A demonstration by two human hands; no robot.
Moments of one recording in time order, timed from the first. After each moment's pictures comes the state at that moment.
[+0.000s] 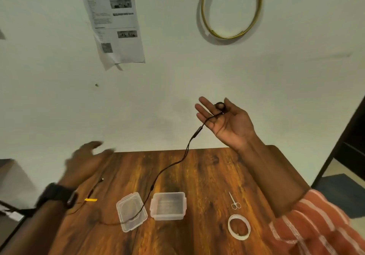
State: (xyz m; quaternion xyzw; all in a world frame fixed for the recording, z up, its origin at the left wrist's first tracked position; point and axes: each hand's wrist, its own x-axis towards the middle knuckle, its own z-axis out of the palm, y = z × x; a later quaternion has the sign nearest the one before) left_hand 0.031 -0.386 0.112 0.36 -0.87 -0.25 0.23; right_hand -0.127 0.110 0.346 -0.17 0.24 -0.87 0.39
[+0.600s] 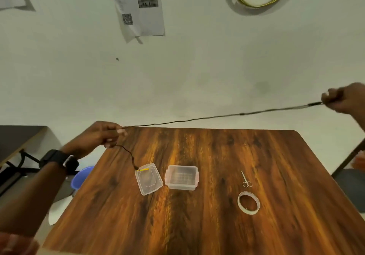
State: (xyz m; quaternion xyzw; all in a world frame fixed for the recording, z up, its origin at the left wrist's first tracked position) left_hand 0.146 -0.192 0.297 0.18 -0.83 -0.51 0.10; right_hand -0.318 0.285 0.322 0.16 0.57 -0.80 0.11
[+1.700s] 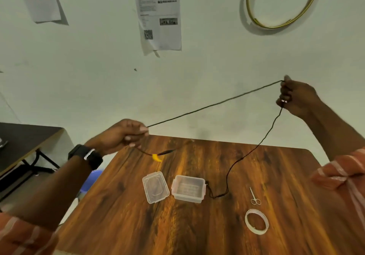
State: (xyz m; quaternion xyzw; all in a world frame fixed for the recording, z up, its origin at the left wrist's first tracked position) left_hand 0.134 -0.181 0.314 0.08 -0.75 -0.65 0.09; right_hand -0.243 0.156 0.362 -0.16 0.59 -0.77 0.18
